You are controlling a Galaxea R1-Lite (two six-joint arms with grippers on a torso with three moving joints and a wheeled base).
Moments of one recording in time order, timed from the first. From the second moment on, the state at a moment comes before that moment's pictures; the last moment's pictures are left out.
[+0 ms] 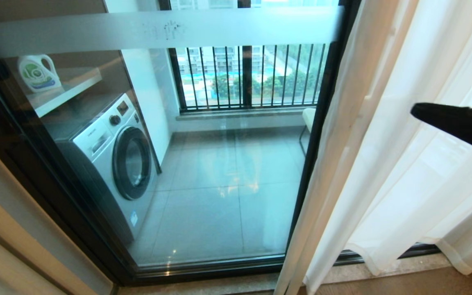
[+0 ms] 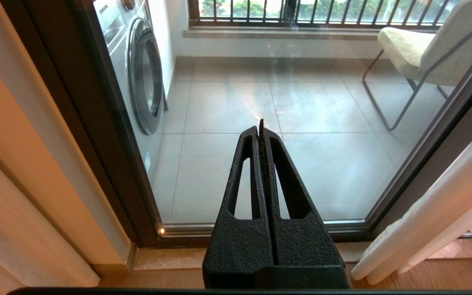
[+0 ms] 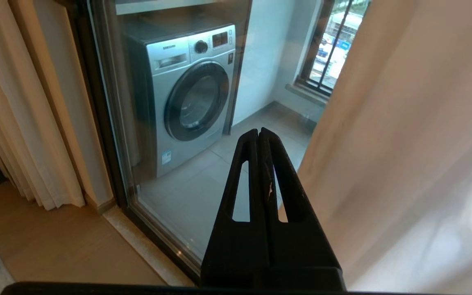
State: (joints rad) left arm 0.00 0.00 0.00 0.00 0.02 -0.05; right arm 0.32 1.14 -0.77 -0.47 0.43 -0.18
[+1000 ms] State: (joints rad) left arm 0.00 0.00 0.00 0.00 0.02 -0.05; right arm 0.35 1.25 -0.85 -0.32 0.45 -0.15
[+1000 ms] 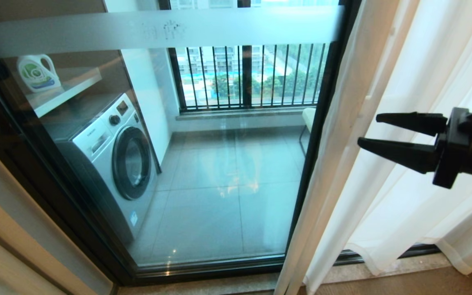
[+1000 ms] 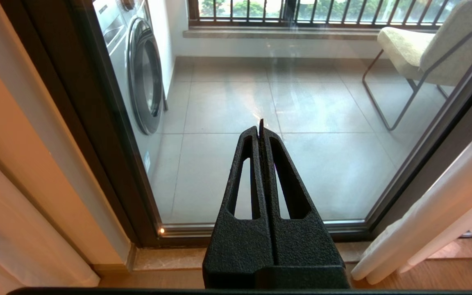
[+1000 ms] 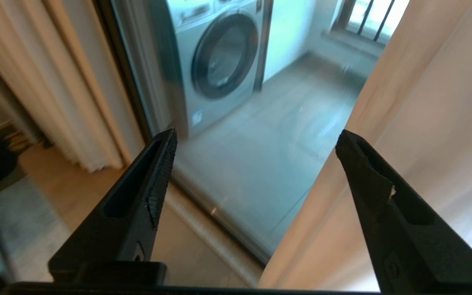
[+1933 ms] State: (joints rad) left arm 0.00 0.00 0.00 0.00 0.02 -0.05; right arm 0.36 1.37 -0.96 -0.33 0.25 -0.17
